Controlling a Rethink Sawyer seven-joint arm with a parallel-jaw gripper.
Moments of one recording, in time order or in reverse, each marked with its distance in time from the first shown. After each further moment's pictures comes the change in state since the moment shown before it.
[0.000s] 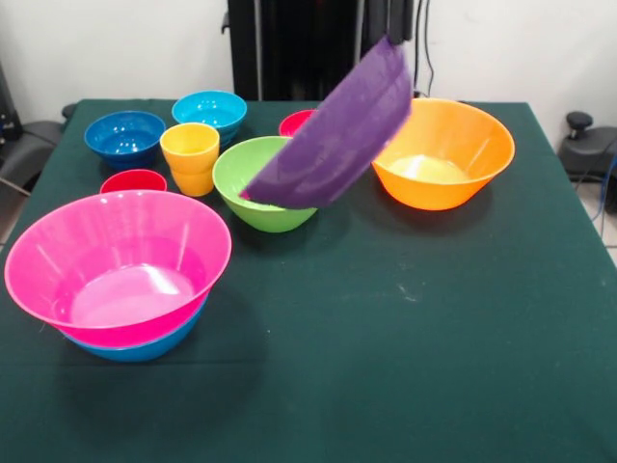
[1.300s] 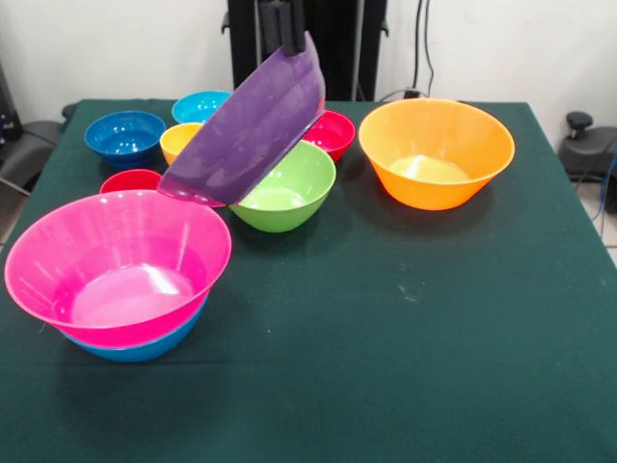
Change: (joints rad) arm -0.166 0.002 0.084 0.065 -0.005 0.009 0.000
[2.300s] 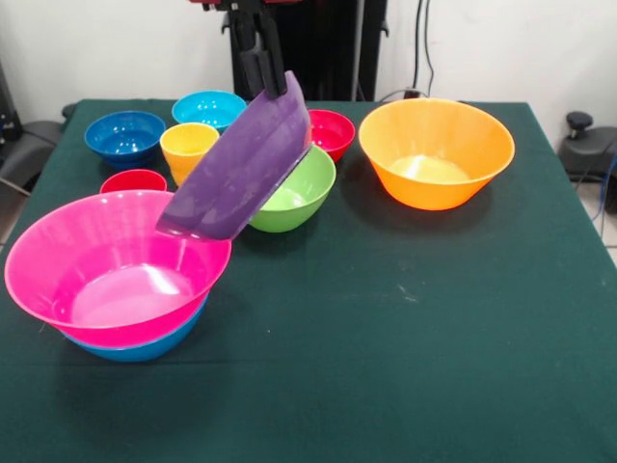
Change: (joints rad) arm -0.117 0.061 0.145 0.001 -0.050 0.000 0.000
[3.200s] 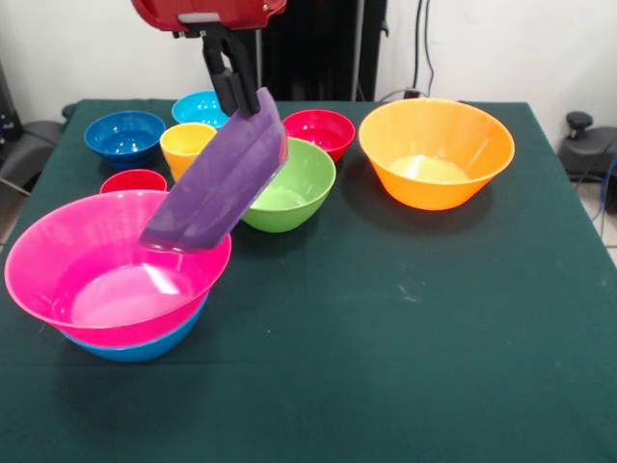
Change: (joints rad) arm -0.110 0.045 0.128 -0.014 -0.074 0.056 -0.002
